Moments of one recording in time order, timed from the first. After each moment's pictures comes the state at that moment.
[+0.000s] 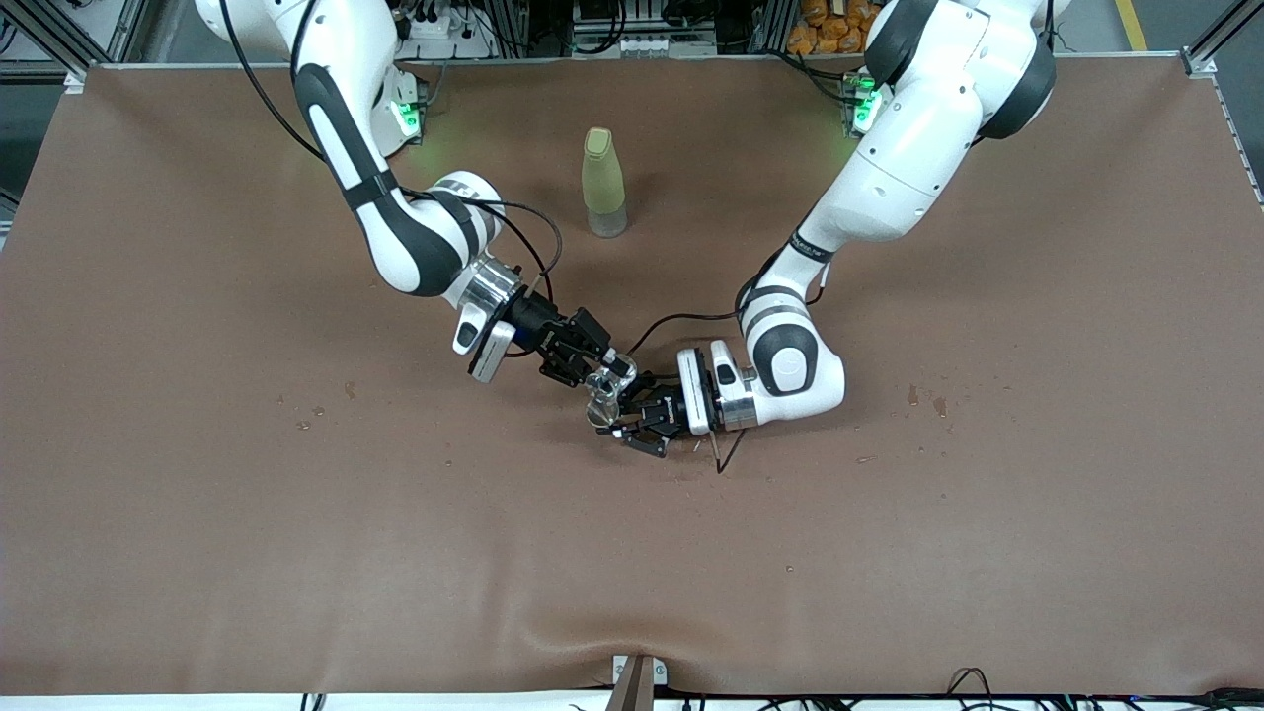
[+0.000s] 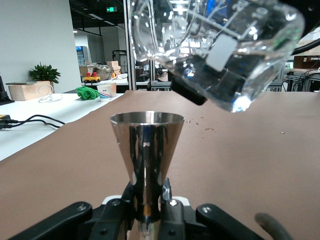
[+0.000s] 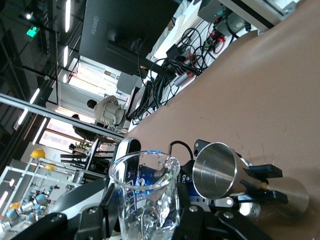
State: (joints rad) left arm -0.42 0.98 -0.18 -1.42 -1.90 2.23 2.53; right arm 0.64 0.44 -0.01 -1.94 2.48 2.52 -1.52
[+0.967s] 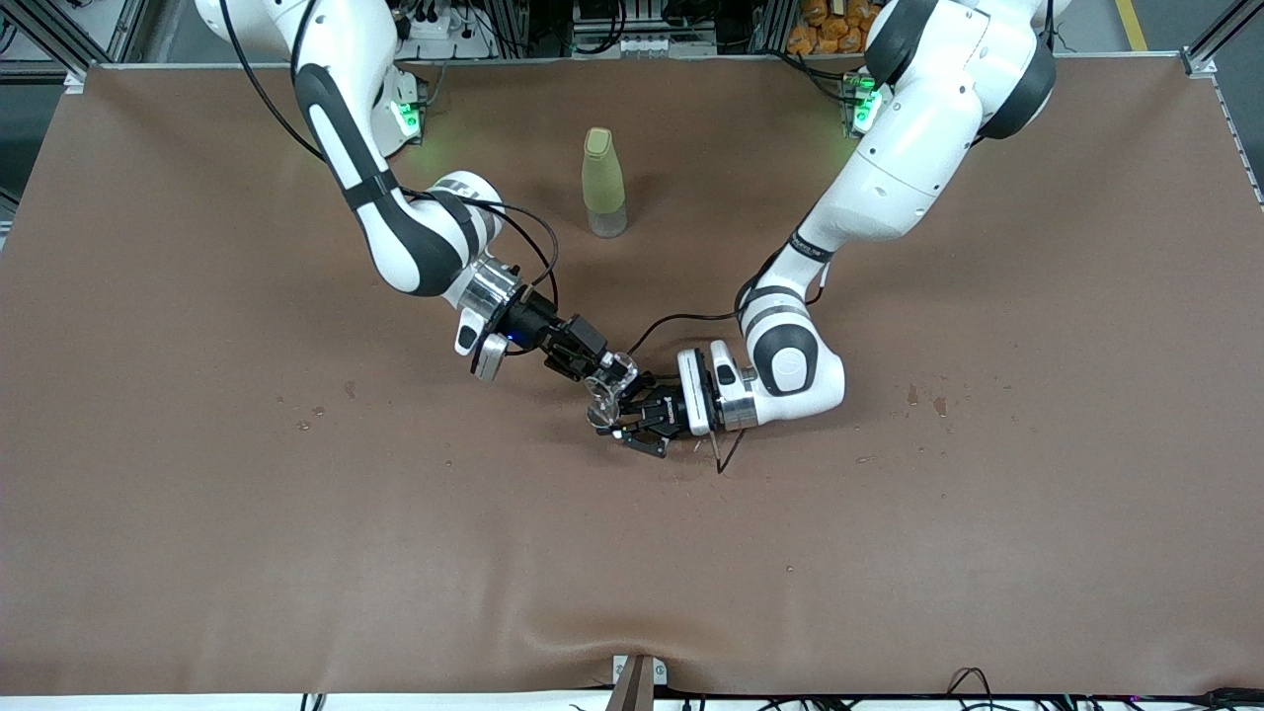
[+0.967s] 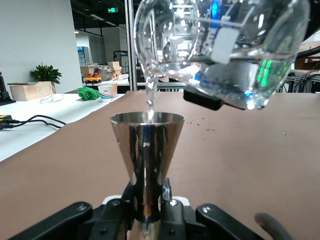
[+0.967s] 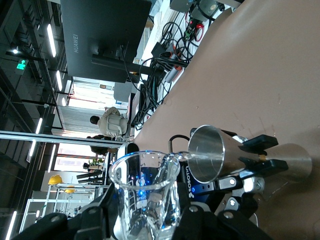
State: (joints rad) left arm -0.42 0.98 -0.18 -1.42 -1.90 2.23 2.53; right arm 0.64 0.44 -0.01 -1.95 2.48 2.52 -1.30
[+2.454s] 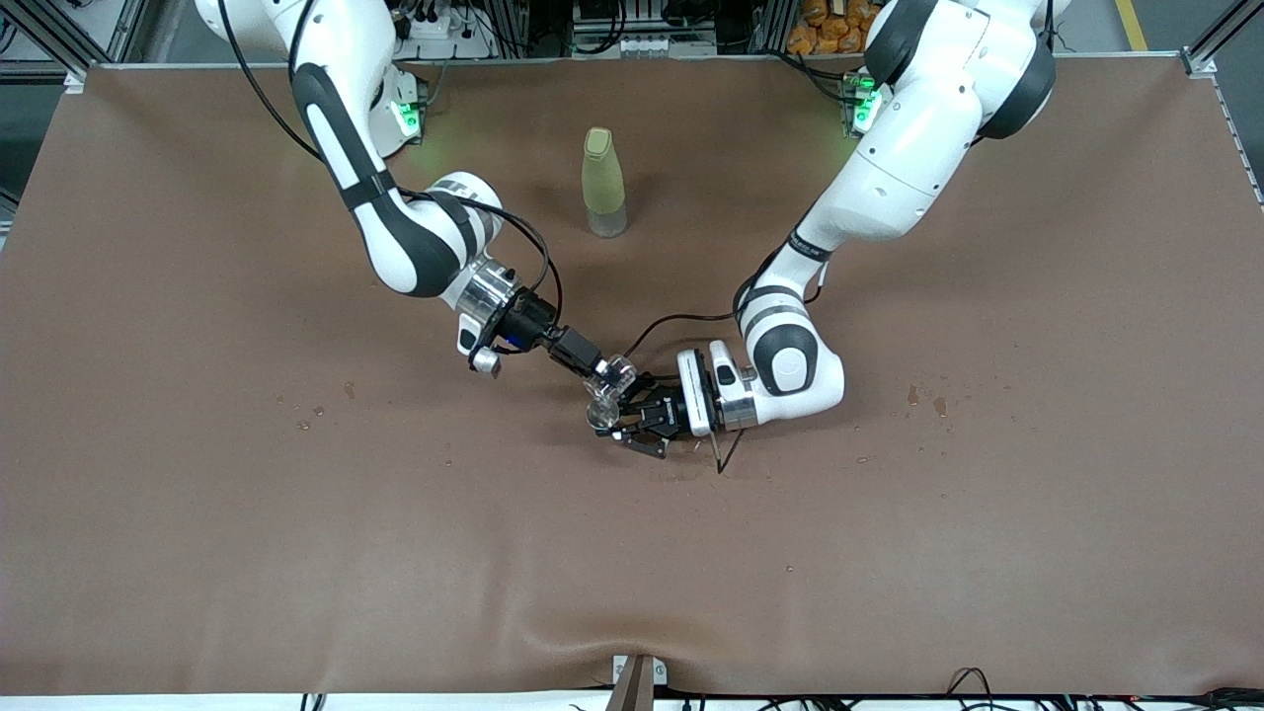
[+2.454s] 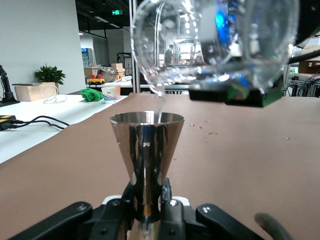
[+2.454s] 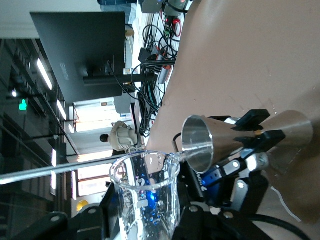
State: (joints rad) left arm -0.42 0.98 -0.18 -1.42 -1.93 2.23 2.53; right arm 0.64 0.44 -0.02 -1.93 2.48 2.52 -1.00
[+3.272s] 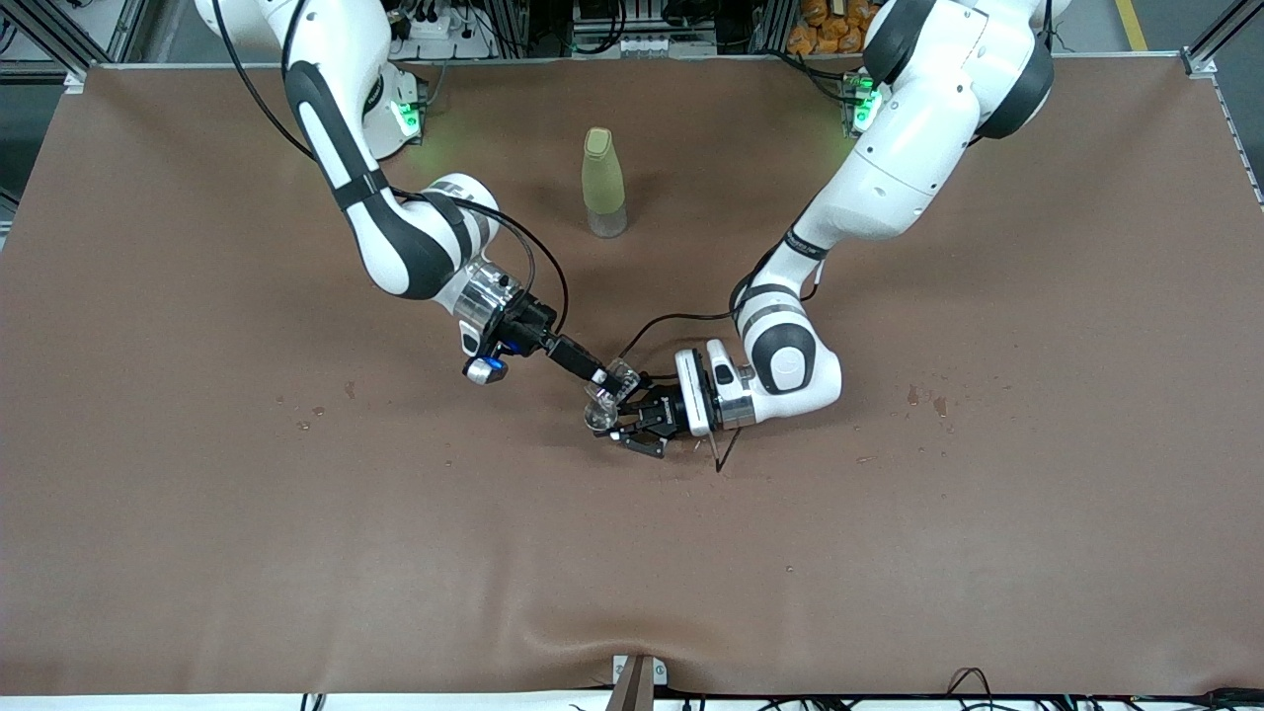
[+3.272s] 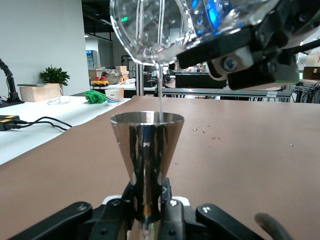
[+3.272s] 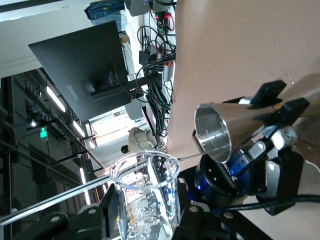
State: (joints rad) left arm -0.43 0.98 -0.18 -1.42 -1.96 2.23 2.53; right arm 0.63 0.44 -0.02 -1.91 2.48 2.49 -0.77
